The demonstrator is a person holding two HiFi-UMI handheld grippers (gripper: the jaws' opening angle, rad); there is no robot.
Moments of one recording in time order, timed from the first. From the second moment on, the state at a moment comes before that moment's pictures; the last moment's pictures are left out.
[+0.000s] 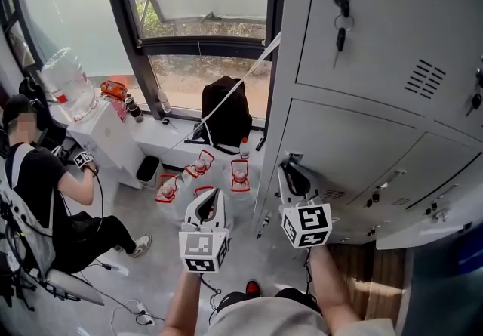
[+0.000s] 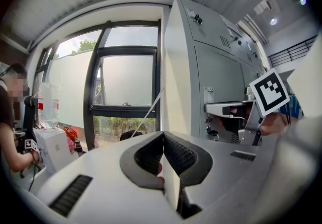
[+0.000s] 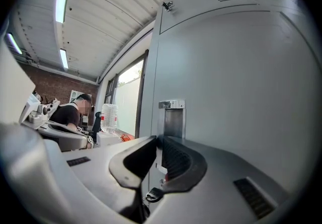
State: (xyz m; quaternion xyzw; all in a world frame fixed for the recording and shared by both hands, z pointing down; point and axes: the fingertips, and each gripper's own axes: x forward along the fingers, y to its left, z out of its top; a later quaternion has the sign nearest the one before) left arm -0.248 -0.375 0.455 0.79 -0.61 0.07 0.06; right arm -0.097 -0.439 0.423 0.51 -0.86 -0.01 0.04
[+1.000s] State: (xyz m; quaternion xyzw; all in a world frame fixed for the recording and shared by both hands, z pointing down) left arm -0.144 -0.349 0.418 0.84 -0.54 0.06 0.01; right arm 0.029 -0.359 0.399 0.57 -0.82 -0.05 0.02
